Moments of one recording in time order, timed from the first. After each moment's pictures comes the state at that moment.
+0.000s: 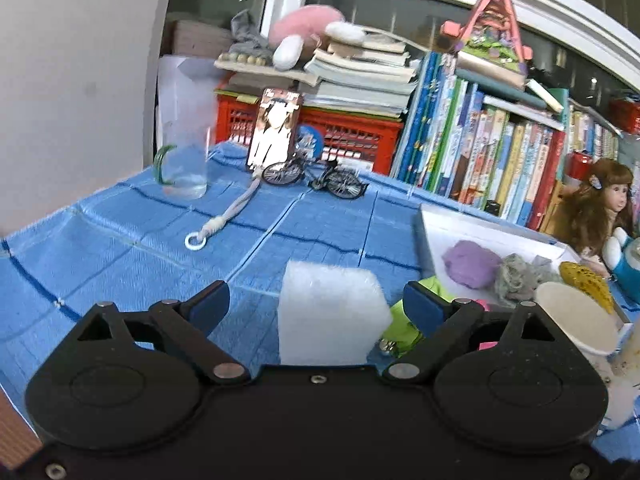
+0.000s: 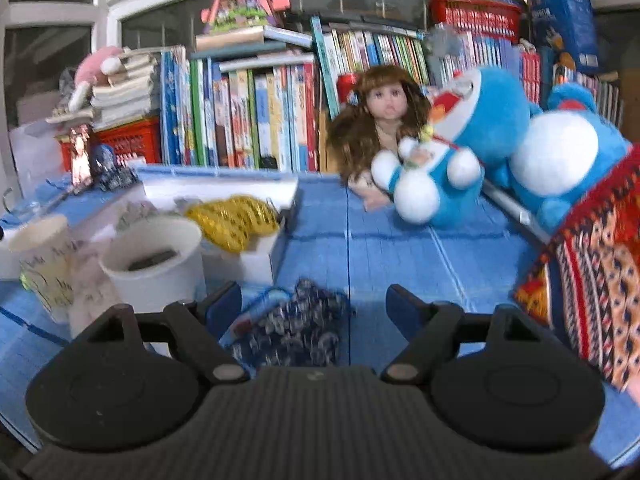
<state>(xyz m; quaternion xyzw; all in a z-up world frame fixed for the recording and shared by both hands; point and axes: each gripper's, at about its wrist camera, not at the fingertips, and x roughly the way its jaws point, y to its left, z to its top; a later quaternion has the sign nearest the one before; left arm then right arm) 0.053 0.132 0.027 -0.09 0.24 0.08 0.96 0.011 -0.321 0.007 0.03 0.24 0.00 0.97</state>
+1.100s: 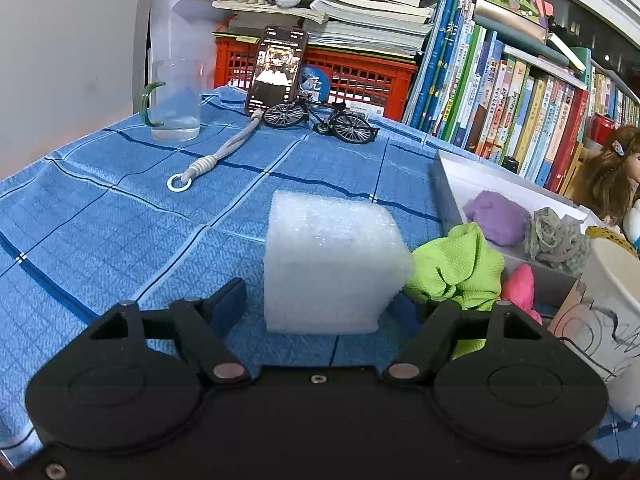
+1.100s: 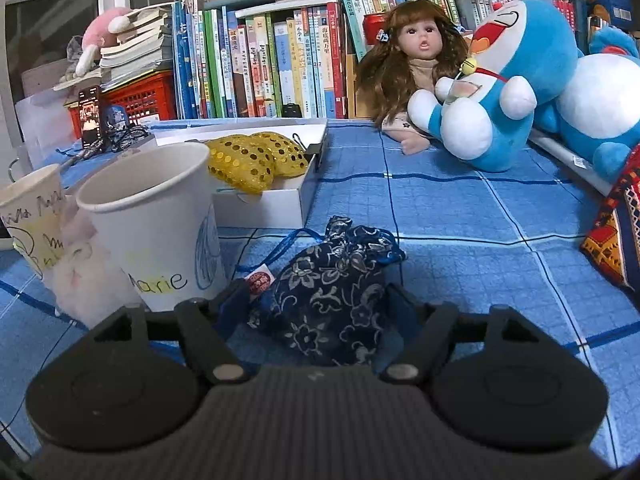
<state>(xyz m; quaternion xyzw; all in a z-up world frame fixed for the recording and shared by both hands) 0.089 0.129 -0.011 -0.09 0.30 0.08 0.95 0.042 -0.309 -0.032 0.05 0.29 0.04 0.95</state>
